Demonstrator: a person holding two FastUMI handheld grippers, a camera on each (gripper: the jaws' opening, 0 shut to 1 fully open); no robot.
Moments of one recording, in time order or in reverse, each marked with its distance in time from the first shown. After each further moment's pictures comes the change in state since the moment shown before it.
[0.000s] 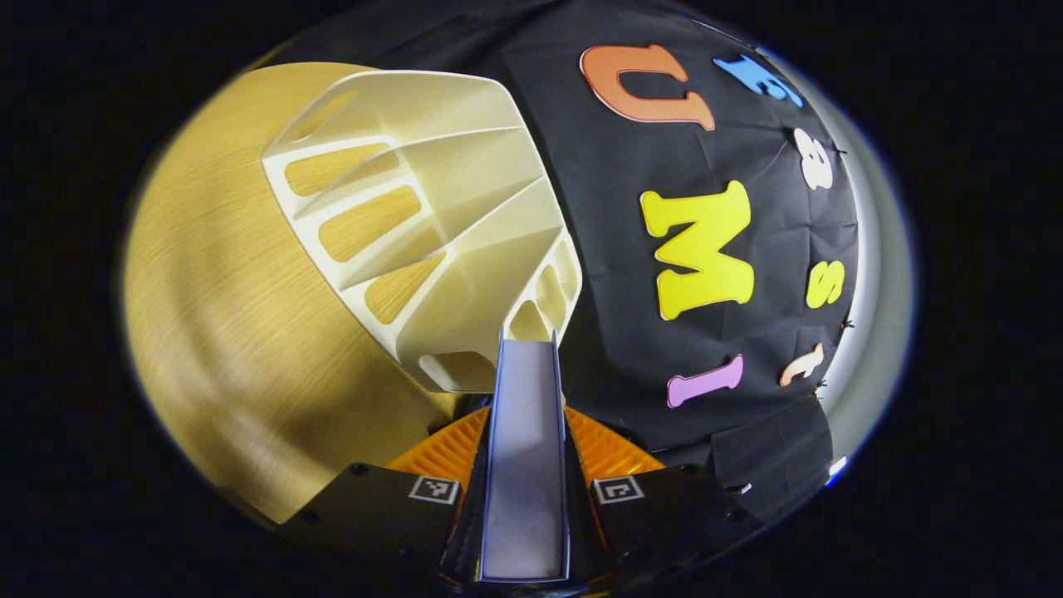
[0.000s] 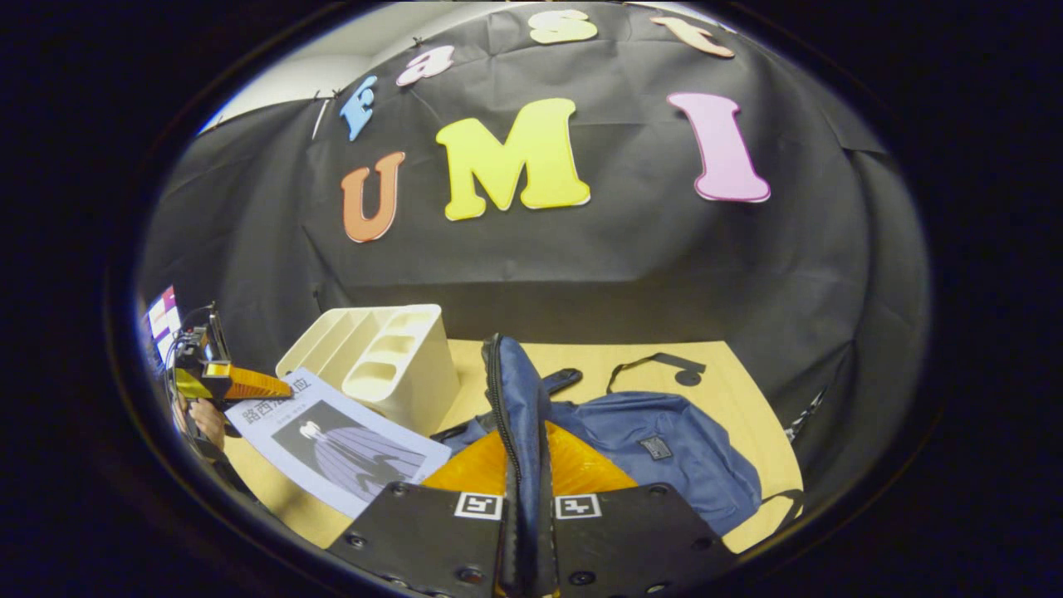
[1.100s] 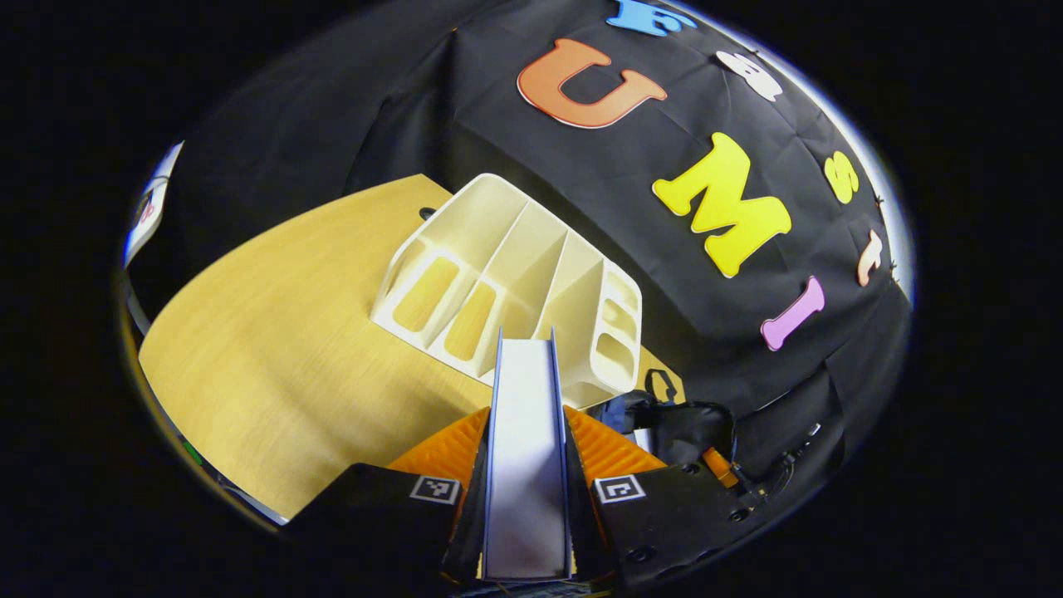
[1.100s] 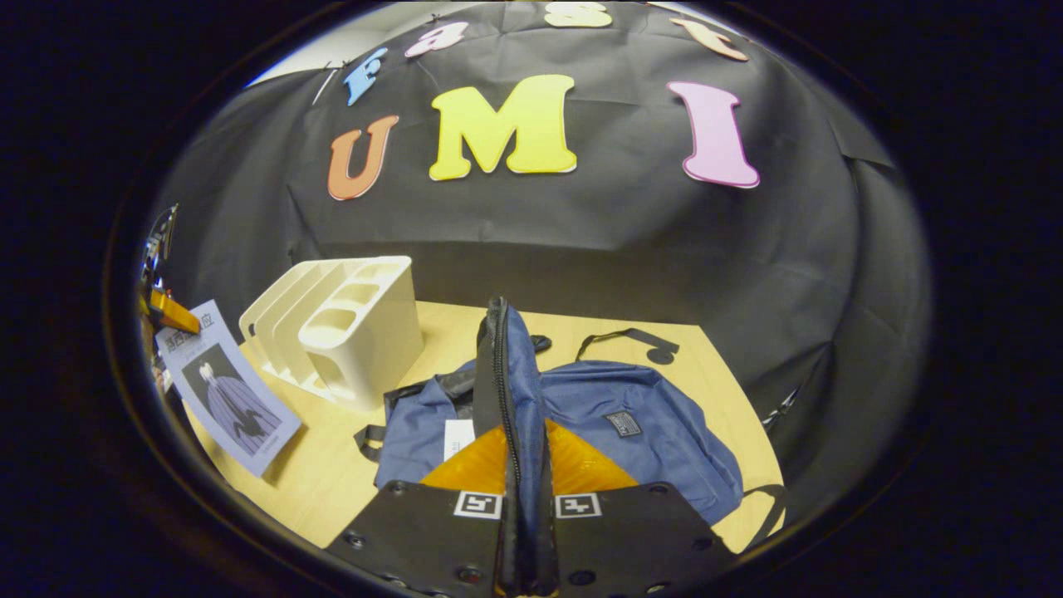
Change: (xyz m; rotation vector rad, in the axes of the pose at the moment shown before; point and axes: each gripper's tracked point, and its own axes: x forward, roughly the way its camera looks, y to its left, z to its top) left arm -0.117 0.044 0.060 0.398 -0.038 0.321; right arm 0.012 -0.030 -0.053 -0.074 0.095 -0.093
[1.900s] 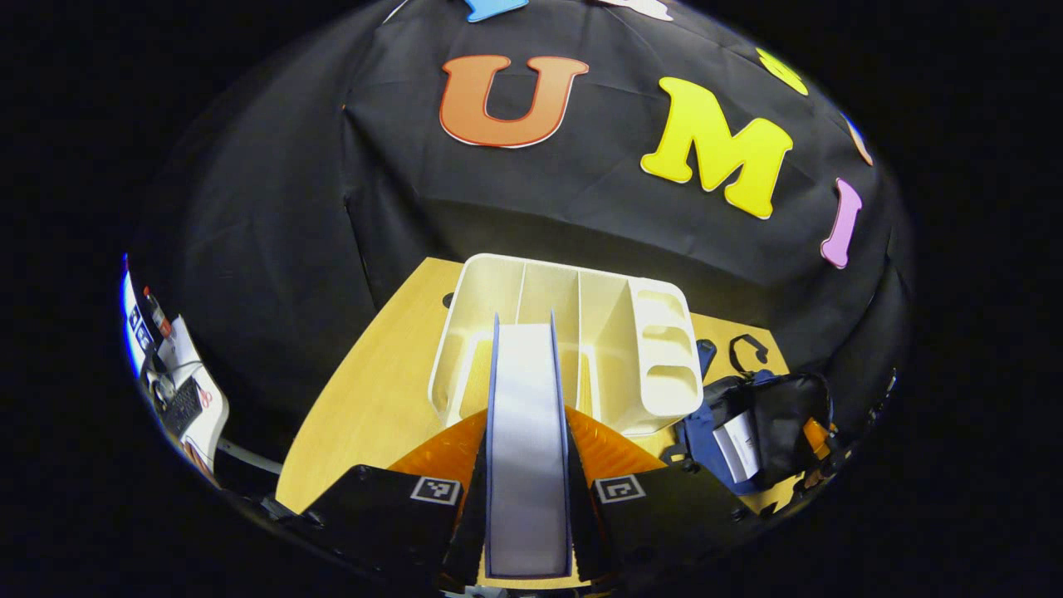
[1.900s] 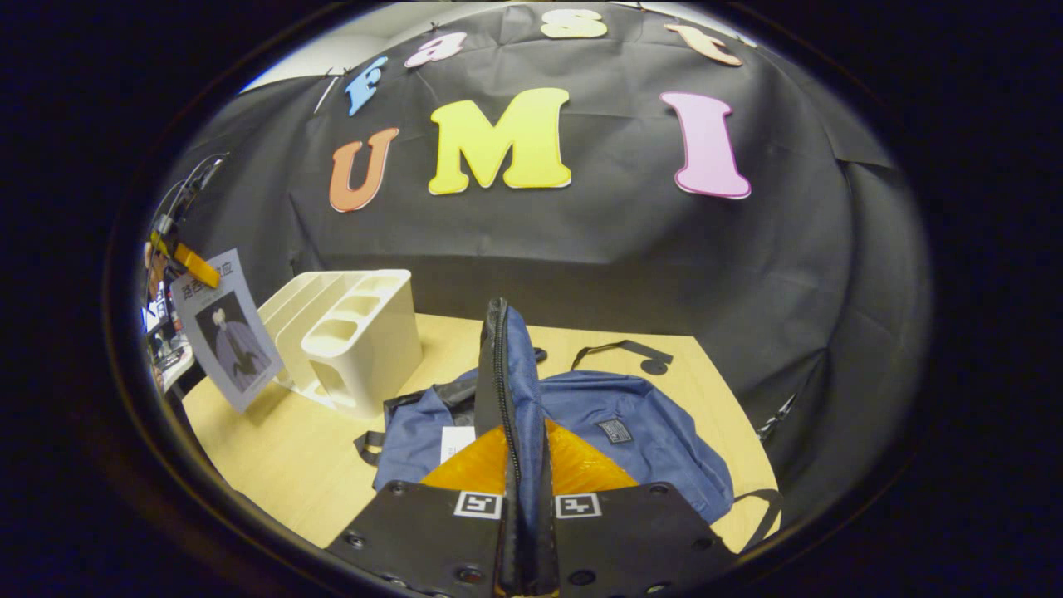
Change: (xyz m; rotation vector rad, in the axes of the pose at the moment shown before) left arm -0.002 -0.015 0.095 0.445 -0.014 0.295; right arm -0.008 -0.007 0.005 -0.005 -0.054 -0.012
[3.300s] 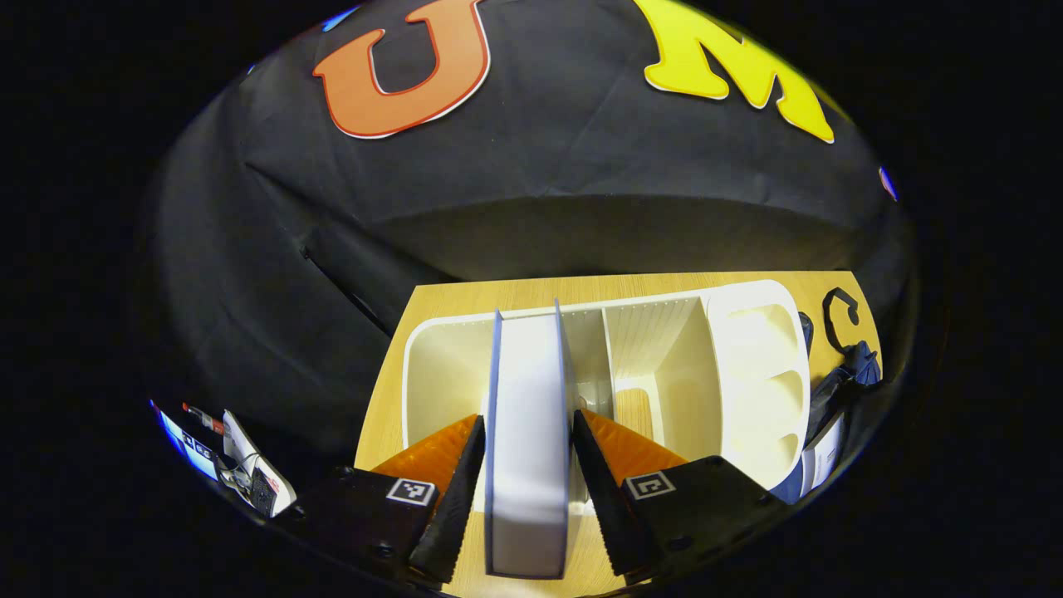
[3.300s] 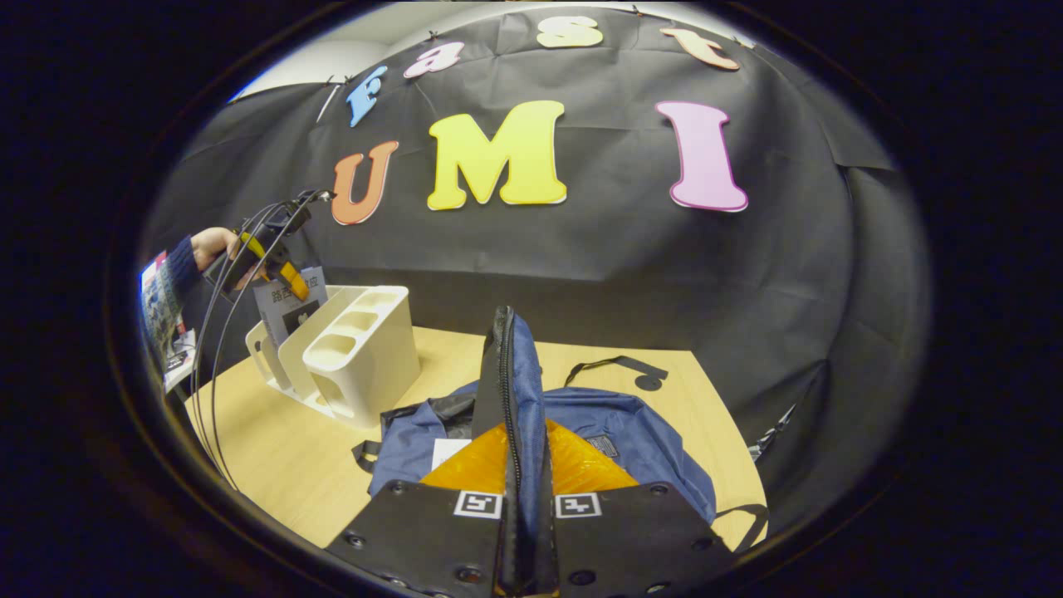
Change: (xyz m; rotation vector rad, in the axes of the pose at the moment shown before) left arm 0.182 -0.012 0.084 0.305 0.177 0.243; right arm -0.004 -0.019 0.018 -0.005 -0.039 0.017
